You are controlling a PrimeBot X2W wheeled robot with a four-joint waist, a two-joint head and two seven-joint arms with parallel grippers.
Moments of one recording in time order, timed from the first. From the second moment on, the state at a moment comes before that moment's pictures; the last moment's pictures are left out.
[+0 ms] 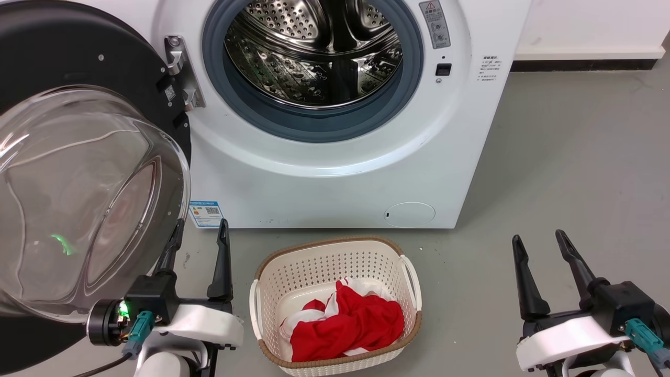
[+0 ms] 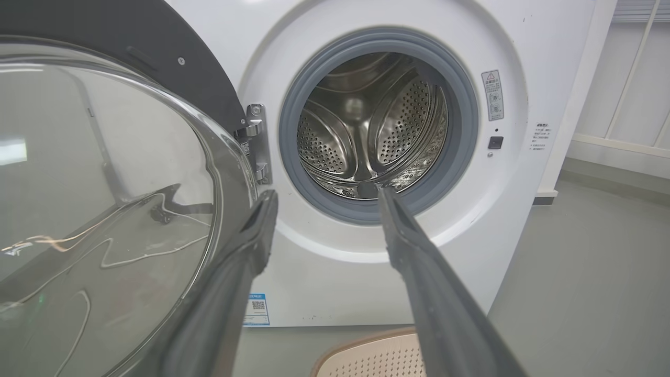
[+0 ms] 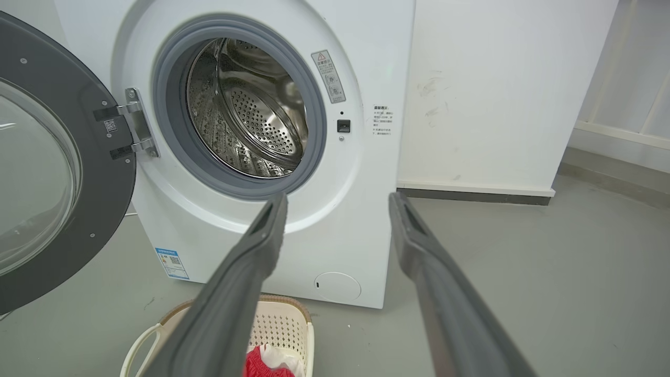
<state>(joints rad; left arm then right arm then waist) -0.11 0.10 -0.06 0.15 -0.13 0.01 -0.26 0.00 -0.05 0.00 0.03 0.06 0.13 -0.18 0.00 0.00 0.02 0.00</state>
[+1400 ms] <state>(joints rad) -0.08 0.07 0.01 0.21 -0.53 -0.04 -0.15 0.00 -0.06 -0.01 0.13 0.53 0.13 -0.12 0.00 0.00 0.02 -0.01</state>
